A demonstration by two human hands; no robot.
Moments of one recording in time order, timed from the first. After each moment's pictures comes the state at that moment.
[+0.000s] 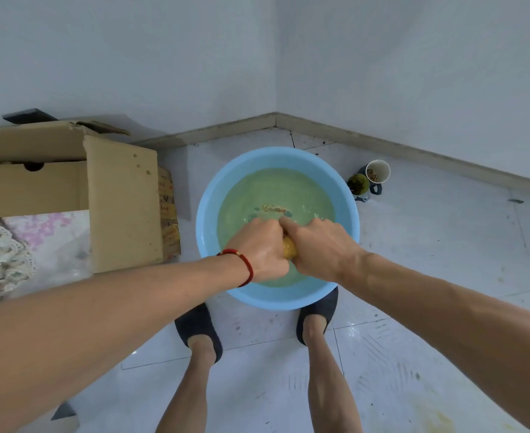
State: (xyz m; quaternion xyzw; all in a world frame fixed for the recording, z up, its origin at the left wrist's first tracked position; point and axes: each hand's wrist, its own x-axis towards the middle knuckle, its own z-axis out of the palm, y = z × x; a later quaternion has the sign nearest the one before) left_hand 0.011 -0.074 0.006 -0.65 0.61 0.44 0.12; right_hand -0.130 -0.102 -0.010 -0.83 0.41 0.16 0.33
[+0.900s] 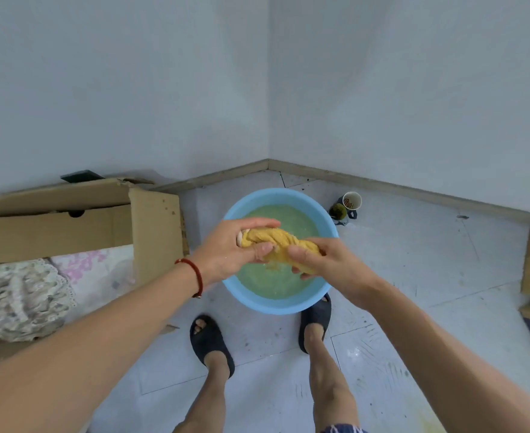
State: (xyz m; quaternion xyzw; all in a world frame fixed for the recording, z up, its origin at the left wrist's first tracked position) left_hand 0.090 -0.062 0.160 -0.58 0.41 0.66 -0.23; right_hand -0.136 -0.072 0.154 -0.45 0.54 -0.10 0.71
